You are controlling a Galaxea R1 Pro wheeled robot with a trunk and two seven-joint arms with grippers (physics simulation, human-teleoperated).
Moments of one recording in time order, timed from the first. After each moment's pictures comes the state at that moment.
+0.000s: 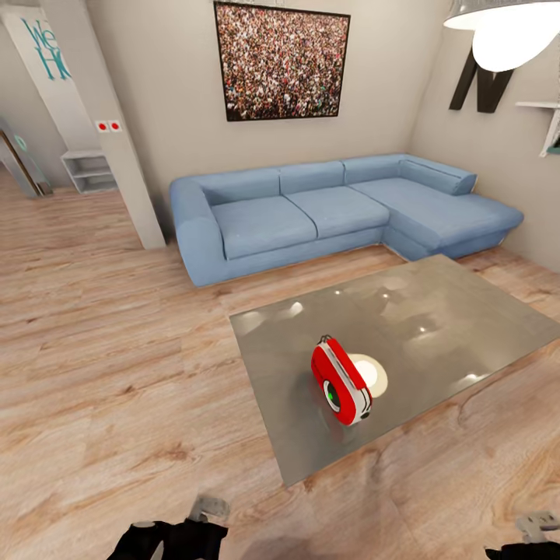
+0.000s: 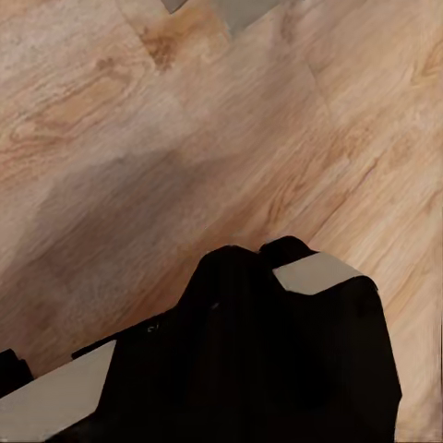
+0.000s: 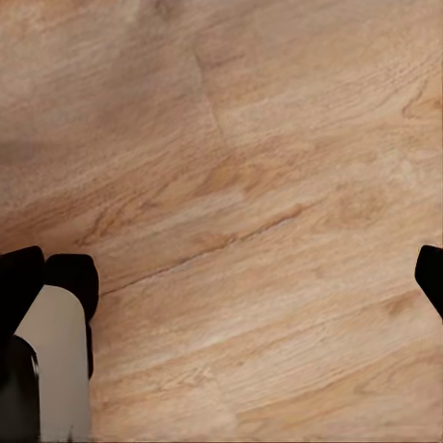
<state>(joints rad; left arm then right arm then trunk) -0.27 0.04 -0.10 -0.77 0.04 0.43 -0.55 -0.27 -0.41 -0.43 -0.61 0.36 0.31 0.59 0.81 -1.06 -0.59</state>
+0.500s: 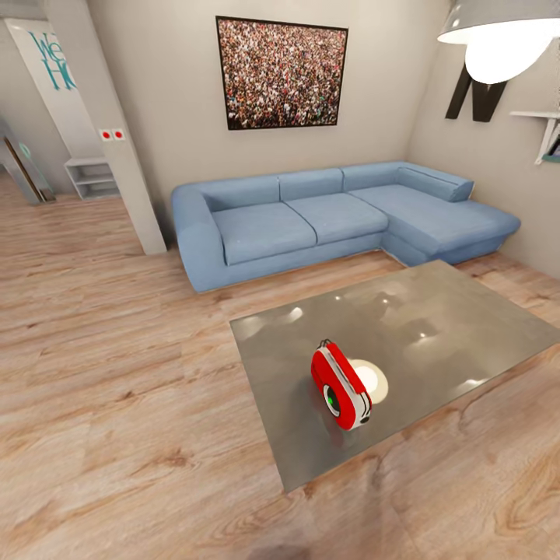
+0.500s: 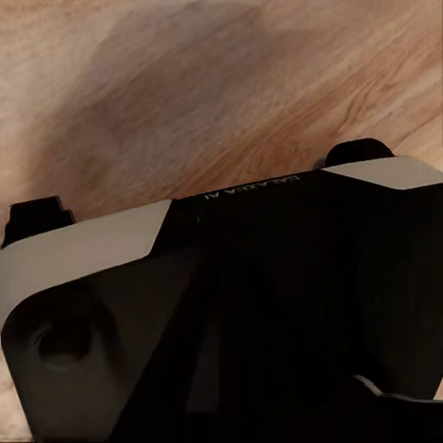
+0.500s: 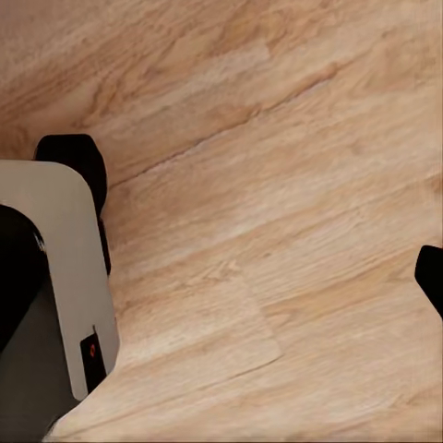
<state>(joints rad) -0.27 0.05 -0.10 -0.36 0.04 0.24 -0.43 -0.27 -0.39 -0.42 -0.23 0.39 0.18 0.43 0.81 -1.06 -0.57</state>
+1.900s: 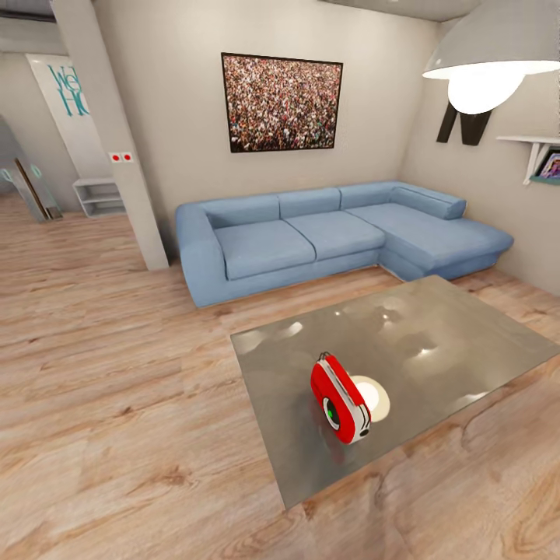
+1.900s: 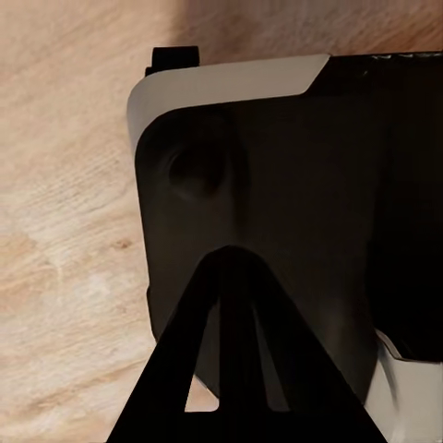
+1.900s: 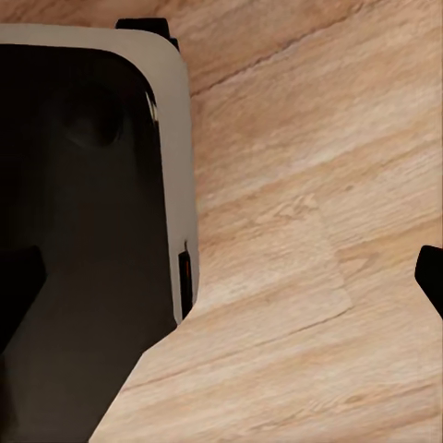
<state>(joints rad) -0.26 0.03 -0.10 0.00 0.07 0.11 -0.09 -0.14 -0.18 -0.42 0.03 0.38 -0.10 0.14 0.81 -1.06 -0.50</state>
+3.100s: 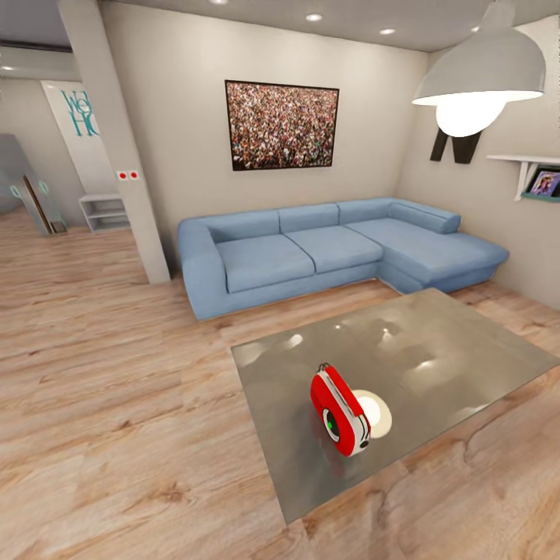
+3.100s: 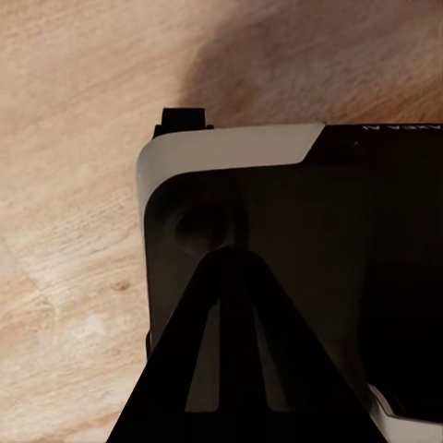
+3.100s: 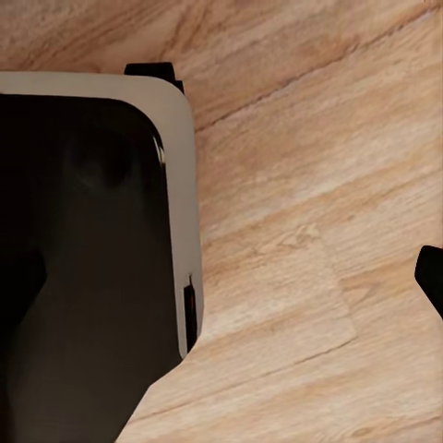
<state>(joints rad) -0.26 0.03 -0.11 -0.01 0.12 0.07 -0.09 -0.13 -0.18 -0.42 0.03 0.38 -0.12 0.14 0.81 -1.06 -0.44</state>
